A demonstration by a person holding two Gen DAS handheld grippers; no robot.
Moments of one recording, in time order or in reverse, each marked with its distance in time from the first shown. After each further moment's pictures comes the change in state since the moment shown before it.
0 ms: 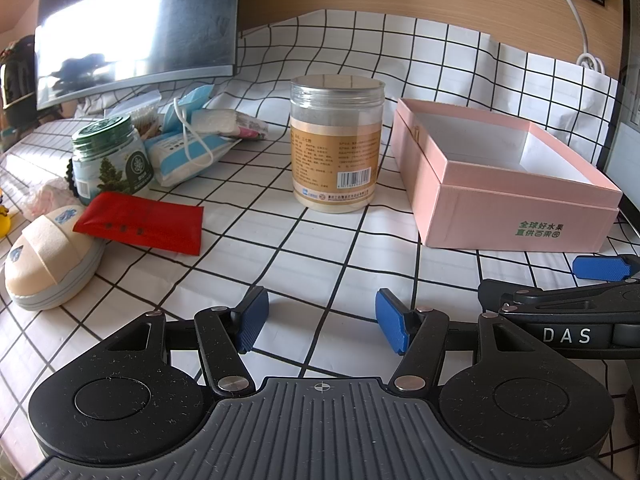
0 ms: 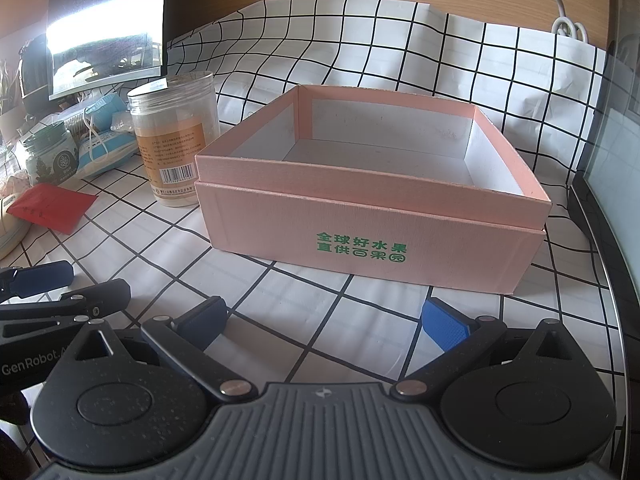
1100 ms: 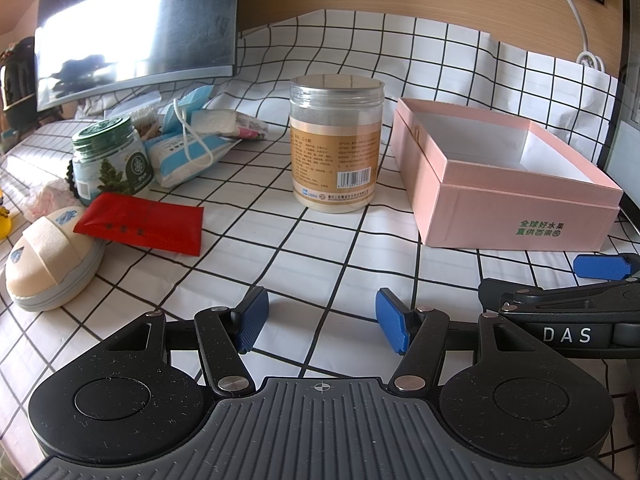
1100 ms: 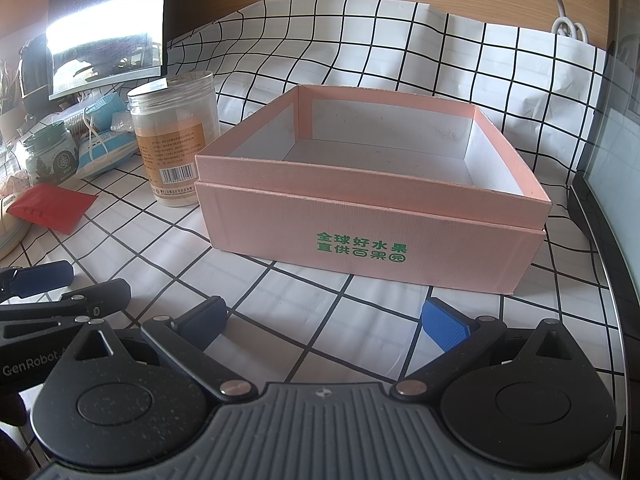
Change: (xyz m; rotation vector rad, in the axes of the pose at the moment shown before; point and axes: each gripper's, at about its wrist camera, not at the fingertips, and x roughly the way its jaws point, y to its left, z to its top) left arm 0.000 0.000 0.000 0.001 0.000 0.001; right arm 0.000 0.000 0.000 0.000 0.000 0.000
